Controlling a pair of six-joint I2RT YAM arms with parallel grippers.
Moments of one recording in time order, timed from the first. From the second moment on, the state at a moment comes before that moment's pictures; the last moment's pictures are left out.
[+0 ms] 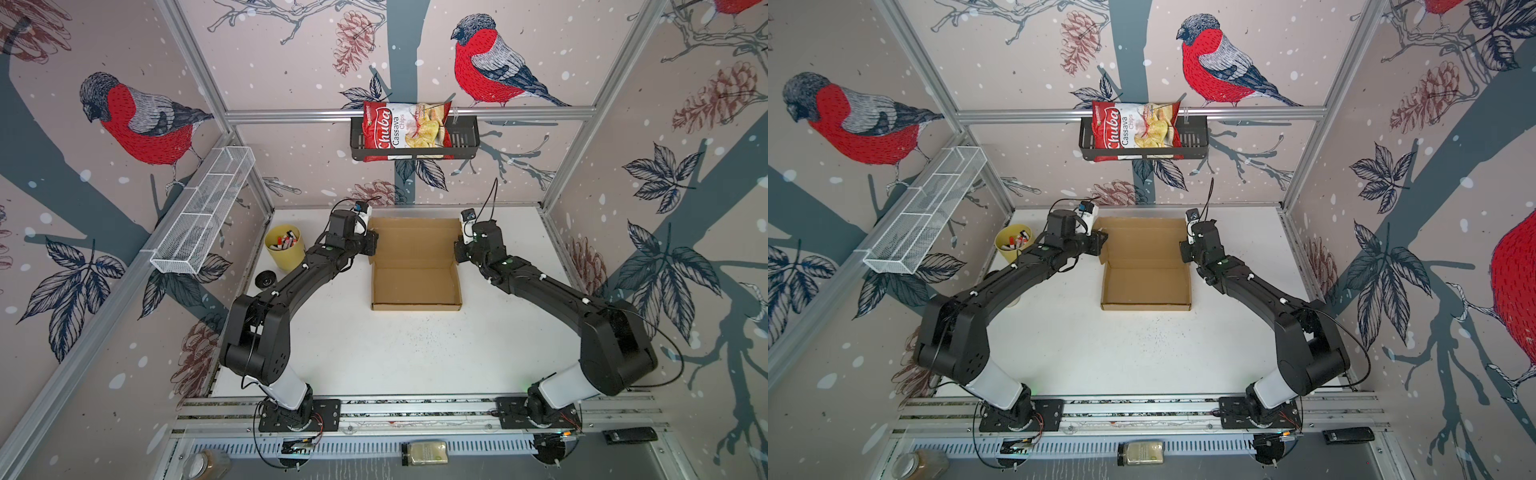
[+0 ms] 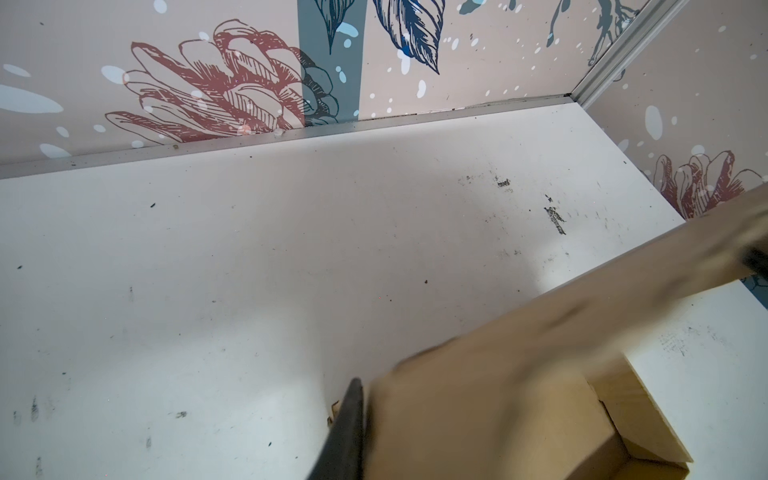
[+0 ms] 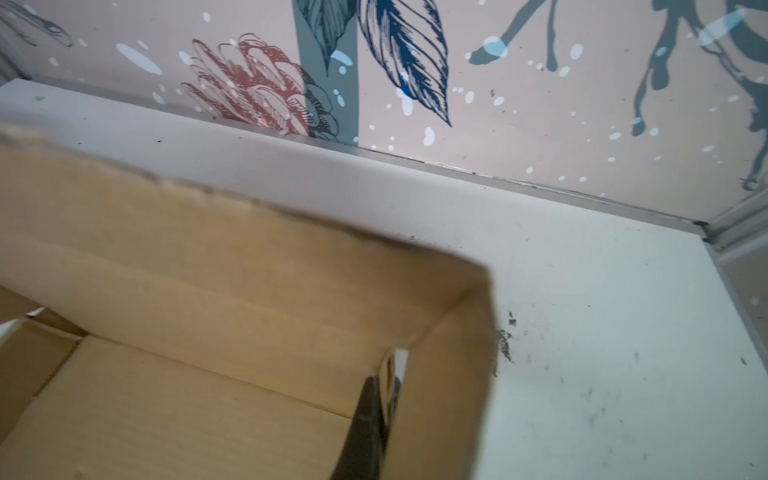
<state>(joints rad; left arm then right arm) -0.33 1.61 1.18 -0.14 0.23 -0.13 0.49 1.53 1.02 0.00 0.16 -0.02</state>
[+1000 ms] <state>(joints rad) -0.32 1.57 1.15 -0.21 0.24 -0.12 0.50 1.52 1.03 0.00 0.13 -0.06</state>
